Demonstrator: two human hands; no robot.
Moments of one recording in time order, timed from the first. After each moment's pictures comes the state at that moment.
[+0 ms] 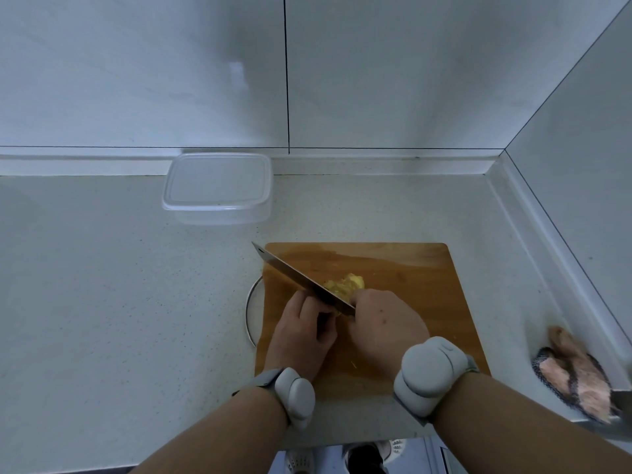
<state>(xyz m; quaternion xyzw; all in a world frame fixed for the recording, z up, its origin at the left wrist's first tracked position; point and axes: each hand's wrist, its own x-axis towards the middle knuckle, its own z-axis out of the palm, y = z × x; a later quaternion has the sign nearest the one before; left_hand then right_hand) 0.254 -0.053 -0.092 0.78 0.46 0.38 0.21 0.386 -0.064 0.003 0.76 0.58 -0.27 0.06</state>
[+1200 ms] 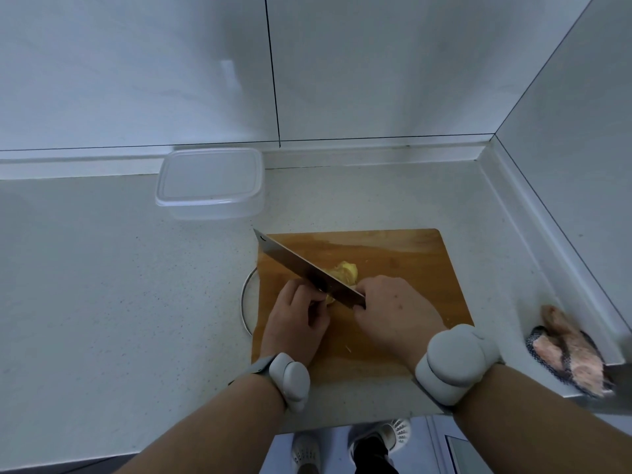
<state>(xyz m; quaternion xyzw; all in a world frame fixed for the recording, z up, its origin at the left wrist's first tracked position) 0.253 -0.053 -0.090 0.78 0.44 0.40 0.21 0.400 -0.079 0.018 0.76 0.57 -0.30 0.02</state>
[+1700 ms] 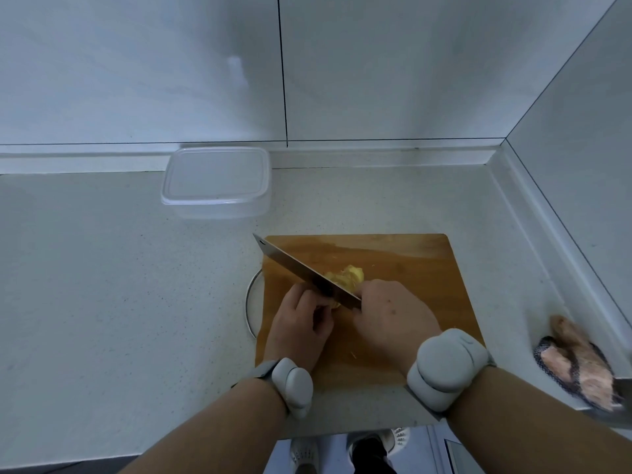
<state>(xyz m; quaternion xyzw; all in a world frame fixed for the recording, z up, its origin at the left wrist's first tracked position) 0.252 -0.053 -0.091 0.77 0.45 0.40 0.22 0.392 -0.069 0.010 0.77 0.57 -0.28 0.06</state>
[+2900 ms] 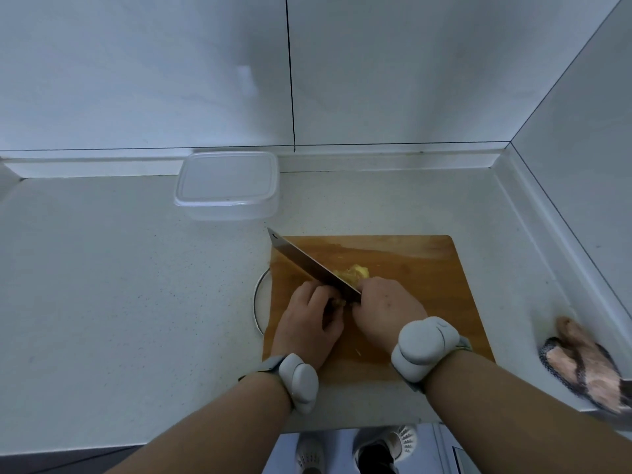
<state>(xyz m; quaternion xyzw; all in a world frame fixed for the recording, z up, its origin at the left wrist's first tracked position) 0.253 -0.057 -0.086 0.79 0.47 0.33 0.21 0.394 -0.060 -0.007 0.76 0.57 -0.31 0.04</state>
